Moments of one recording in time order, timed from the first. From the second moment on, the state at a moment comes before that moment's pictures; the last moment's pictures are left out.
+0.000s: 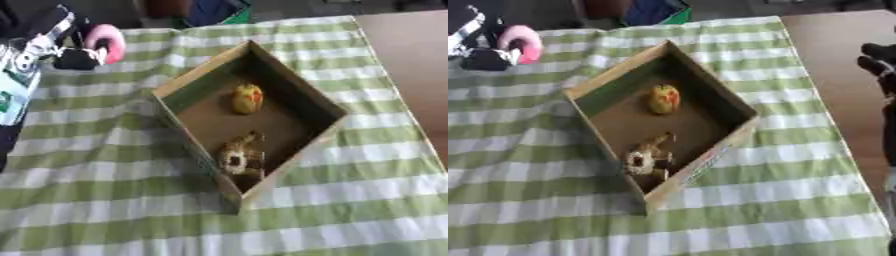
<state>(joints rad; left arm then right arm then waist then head) -0.96 0.56 -0.12 -1.21 -0.77 0.06 -0.30 -0.28 -0.31 -0.13 -1.98 -0.32 -0.08 -0.18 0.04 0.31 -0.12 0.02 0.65</state>
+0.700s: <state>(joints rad) -1.05 0.42 -0.23 -1.42 -0.84 0.00 -0.36 -0.30 -0.31 -0.13 -1.98 -0.33 -0.09 -0.19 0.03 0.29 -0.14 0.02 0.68</state>
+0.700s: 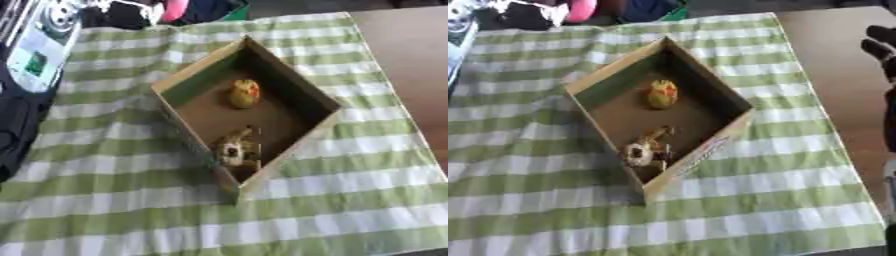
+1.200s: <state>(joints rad) -1.03 0.28 -0.27 -1.44 -0.95 -0.03 -0.38 -0.31 -0.31 -0.13 -1.98 -0.33 -0.10 -0.21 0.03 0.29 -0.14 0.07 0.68</state>
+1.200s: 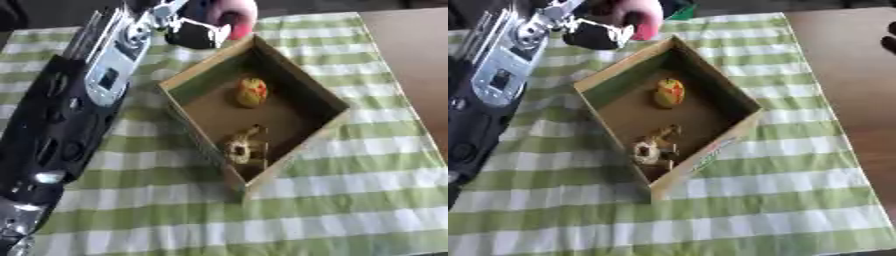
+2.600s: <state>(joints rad) -0.98 0.18 -0.33 -1.27 -1.18 -0.20 -0.56 -0.31 -0.30 -0.13 -1.98 -0.34 -0.10 -0.23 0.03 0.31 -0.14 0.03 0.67</state>
